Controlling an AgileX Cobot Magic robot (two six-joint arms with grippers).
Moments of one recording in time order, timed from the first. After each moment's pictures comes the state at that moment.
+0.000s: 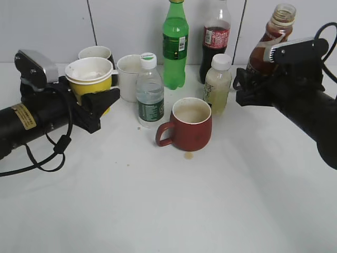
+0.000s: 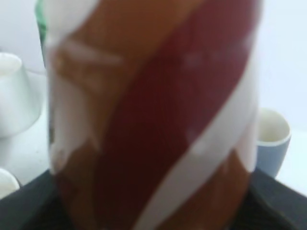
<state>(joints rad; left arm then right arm) -0.26 1.90 -0.60 0.56 -1.17 -0.19 0.37 1.82 -0.59 0.15 -1.00 -0.17</state>
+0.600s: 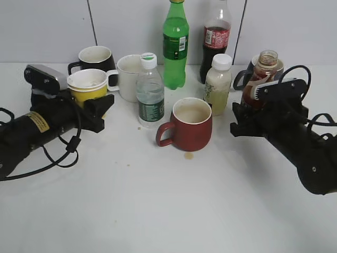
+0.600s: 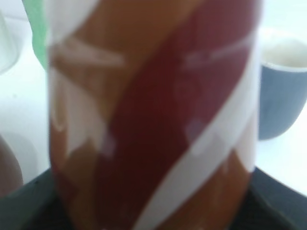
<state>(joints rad) -0.26 2.08 -0.68 0.39 -1.17 -0.13 0.37 2.07 -0.58 0.18 -1.15 -0.16</state>
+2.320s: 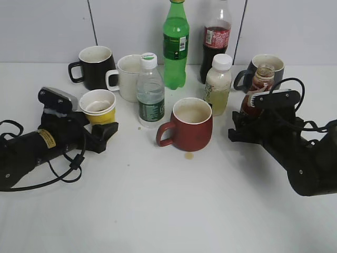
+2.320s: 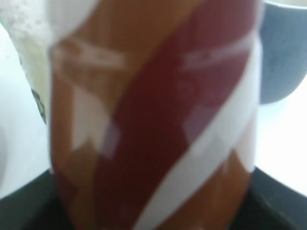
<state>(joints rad) -0.26 2.17 -0.69 0.38 -1.06 -0.13 0.37 2.17 -0.63 0.23 -1.16 -0.12</state>
